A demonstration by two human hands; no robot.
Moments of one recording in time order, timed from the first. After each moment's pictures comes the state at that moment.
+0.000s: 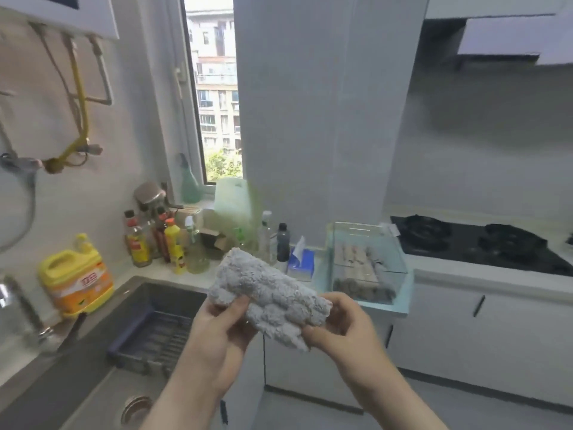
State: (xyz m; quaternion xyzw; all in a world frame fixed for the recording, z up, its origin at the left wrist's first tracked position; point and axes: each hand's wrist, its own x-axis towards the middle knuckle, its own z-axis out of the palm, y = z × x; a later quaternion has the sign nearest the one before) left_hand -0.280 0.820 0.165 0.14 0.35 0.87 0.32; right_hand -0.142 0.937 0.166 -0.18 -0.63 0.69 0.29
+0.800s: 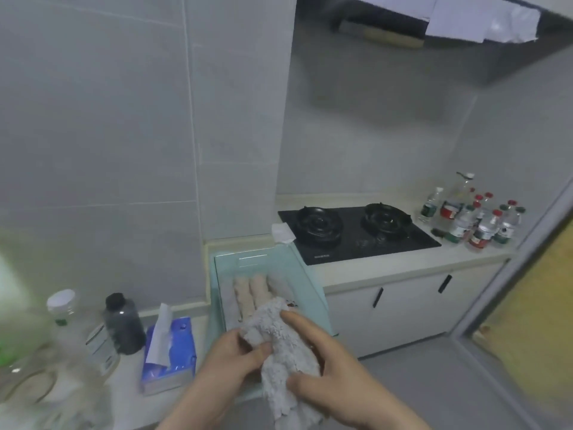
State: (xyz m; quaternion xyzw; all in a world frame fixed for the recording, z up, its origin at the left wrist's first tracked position) left_hand -0.430 1.238 0.076 0.34 0.48 0.58 0.56; right_hand -0.253 1.266 0.138 -0.37 -0.74 0.53 0.20
